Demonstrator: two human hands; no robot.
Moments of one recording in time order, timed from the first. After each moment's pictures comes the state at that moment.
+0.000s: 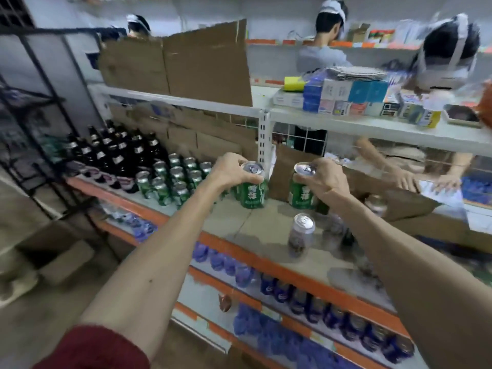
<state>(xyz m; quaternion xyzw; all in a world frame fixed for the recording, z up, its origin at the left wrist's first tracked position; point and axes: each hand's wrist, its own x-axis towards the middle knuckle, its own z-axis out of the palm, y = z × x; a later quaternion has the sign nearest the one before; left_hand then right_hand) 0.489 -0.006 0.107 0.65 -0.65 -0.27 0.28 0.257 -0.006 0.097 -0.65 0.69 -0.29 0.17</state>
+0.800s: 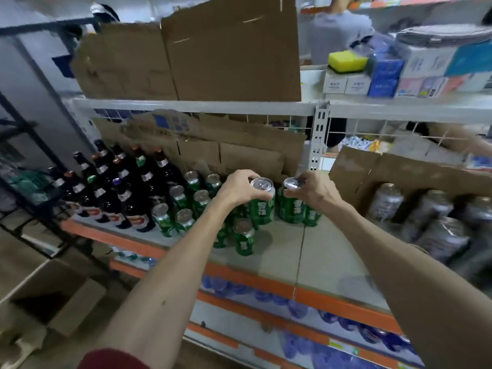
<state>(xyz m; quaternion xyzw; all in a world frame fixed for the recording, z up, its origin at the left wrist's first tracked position) 0.652 -0.173 0.045 0.61 -0.71 -0.30 0.19 0.450 -0.164 0.025 -0.64 0.70 -0.23 0.21</state>
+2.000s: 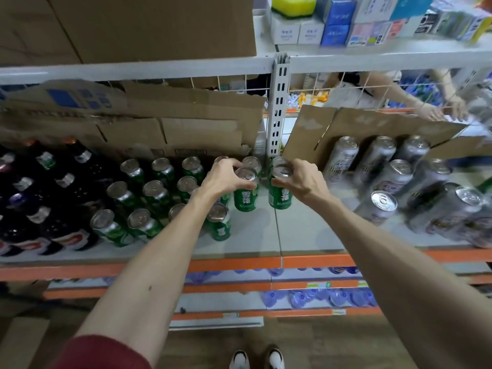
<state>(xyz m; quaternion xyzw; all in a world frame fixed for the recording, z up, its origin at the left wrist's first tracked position) 0.641 -0.227 -0.022 0.52 -0.78 -0.33 0.12 0.453 -0.141 -0.021 -0.52 0.80 -0.23 0.19</state>
